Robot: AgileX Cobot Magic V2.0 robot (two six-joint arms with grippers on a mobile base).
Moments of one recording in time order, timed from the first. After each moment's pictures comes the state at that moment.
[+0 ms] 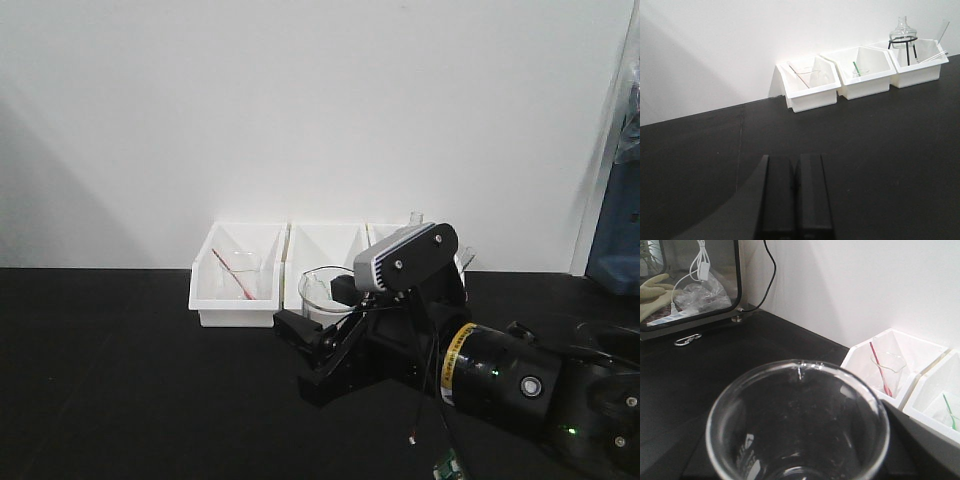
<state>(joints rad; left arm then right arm) -0.20 -0.02 0.04 -0.06 0.10 0.16 0.53 1.49 -1.01 -0.88 -0.35 0.80</state>
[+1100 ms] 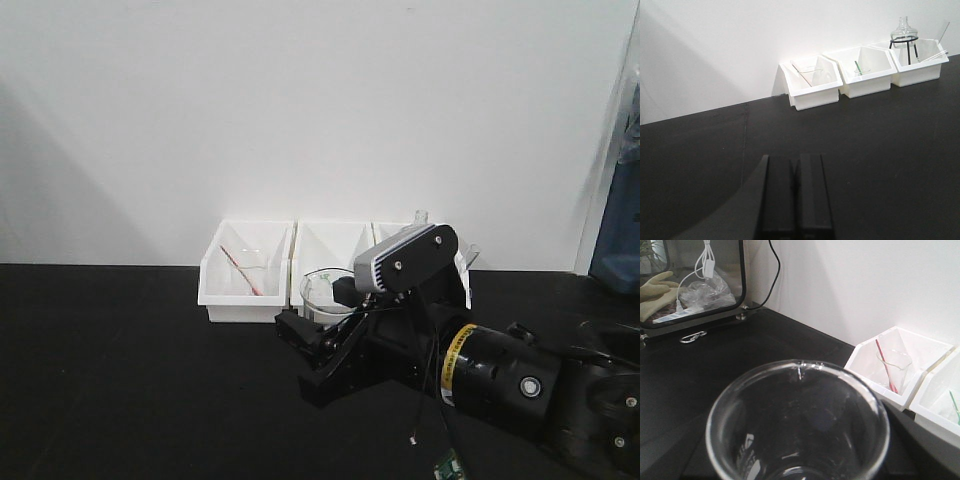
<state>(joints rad) -0.20 -0.02 0.04 -0.06 0.10 0.16 0.53 1.49 -1.01 -0.88 -0.34 0.80</state>
